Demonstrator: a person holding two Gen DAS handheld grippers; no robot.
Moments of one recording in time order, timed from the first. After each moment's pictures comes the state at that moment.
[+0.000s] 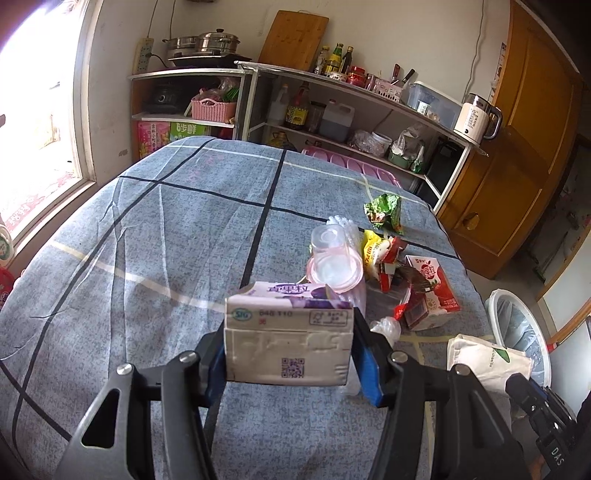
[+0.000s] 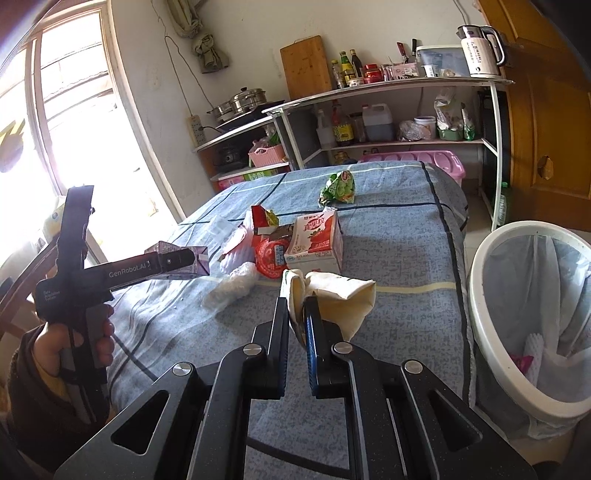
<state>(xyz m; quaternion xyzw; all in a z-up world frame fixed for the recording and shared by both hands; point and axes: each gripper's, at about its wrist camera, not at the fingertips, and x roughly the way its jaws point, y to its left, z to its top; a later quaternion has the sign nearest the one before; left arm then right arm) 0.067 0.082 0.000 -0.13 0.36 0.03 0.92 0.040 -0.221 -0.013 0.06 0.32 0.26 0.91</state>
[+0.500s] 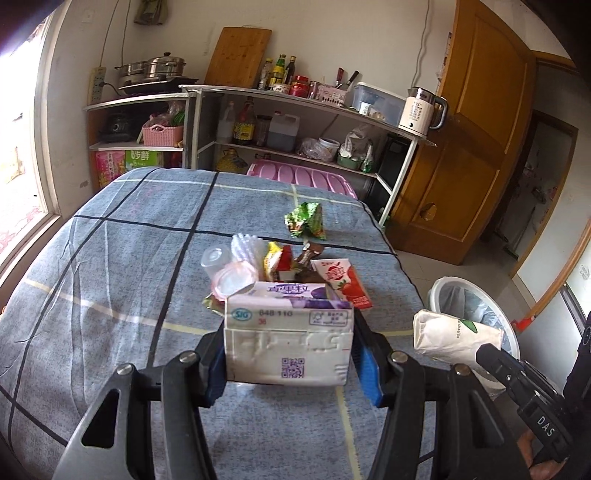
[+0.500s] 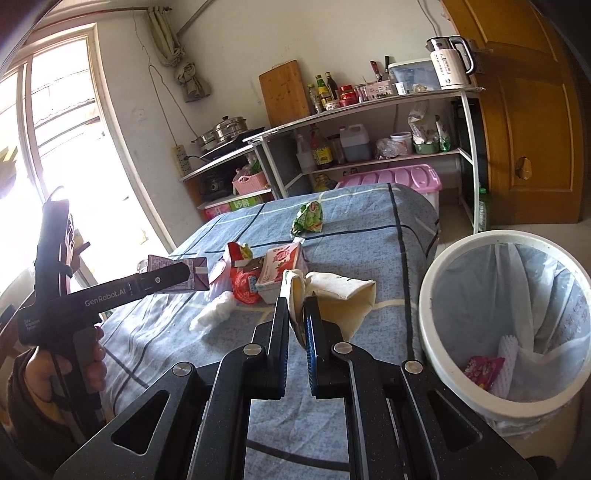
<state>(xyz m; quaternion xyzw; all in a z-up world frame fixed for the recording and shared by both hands) 0.058 0.017 0.036 -0.10 0.34 -0.06 0.94 0.033 -0.268 0.006 0.10 0.29 0.23 0.92</state>
